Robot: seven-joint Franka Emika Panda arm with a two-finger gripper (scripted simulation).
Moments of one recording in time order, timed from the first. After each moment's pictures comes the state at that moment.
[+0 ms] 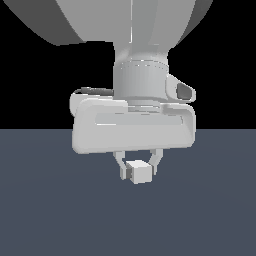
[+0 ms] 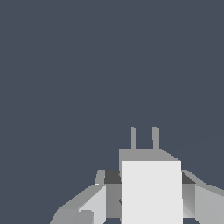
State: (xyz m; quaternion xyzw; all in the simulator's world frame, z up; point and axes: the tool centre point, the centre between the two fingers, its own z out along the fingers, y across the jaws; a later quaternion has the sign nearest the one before) arm -0.087 -0.017 0.029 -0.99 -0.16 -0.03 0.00
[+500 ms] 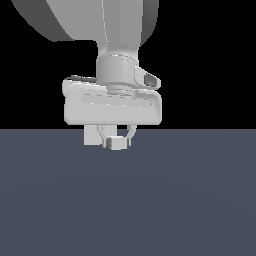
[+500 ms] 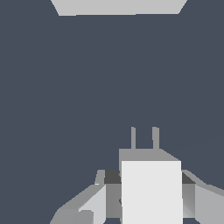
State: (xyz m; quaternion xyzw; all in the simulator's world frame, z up) arm -0.027 0.024 0.069 -0.98 -0.17 -0.03 0.00
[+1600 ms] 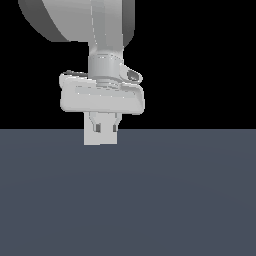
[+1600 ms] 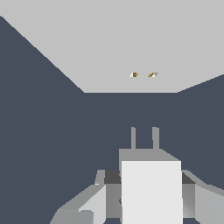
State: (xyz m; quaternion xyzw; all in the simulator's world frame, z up) arm 0.023 0.056 0.100 -0.98 -0.18 -0.03 0.01
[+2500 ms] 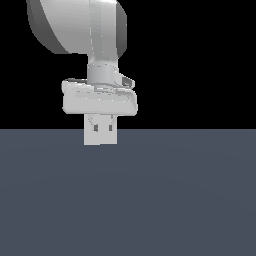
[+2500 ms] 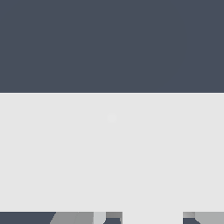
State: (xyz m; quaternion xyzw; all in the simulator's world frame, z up) arm 0.063 0.072 0.100 -0.98 -0.18 -0.03 0.01
